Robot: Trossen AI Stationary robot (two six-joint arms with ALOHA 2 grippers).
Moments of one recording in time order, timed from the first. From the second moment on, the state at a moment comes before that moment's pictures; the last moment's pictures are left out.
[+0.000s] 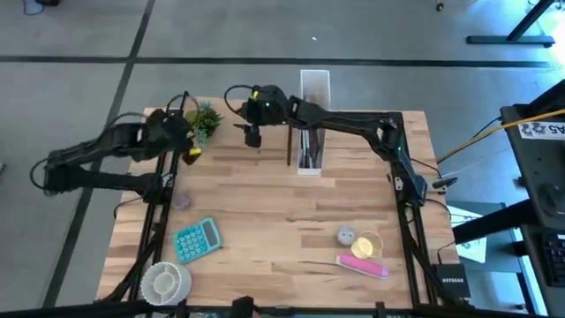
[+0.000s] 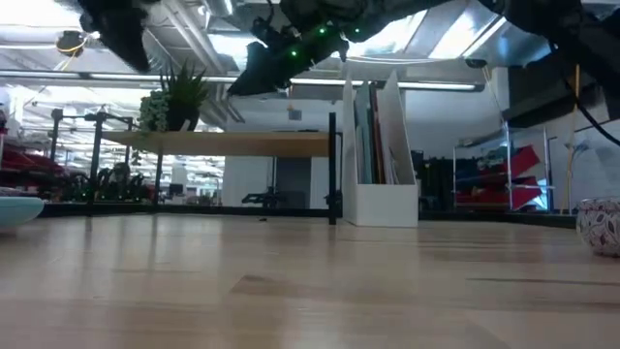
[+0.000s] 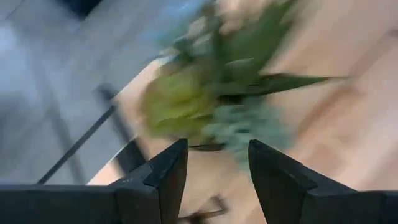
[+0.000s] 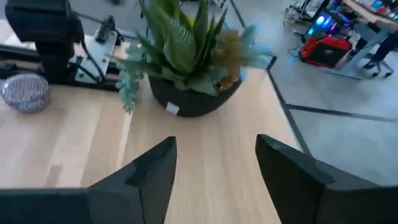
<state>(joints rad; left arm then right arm) 0.37 0.86 1.05 -1.19 -0.67 -0.16 -0.34 2.20 2.01 -0.27 -0.12 -0.34</state>
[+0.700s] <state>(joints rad) 0.70 1.24 1.07 -1.14 -0.51 0.46 -0.33 2.19 2.01 -0.35 -0.11 -0.35</state>
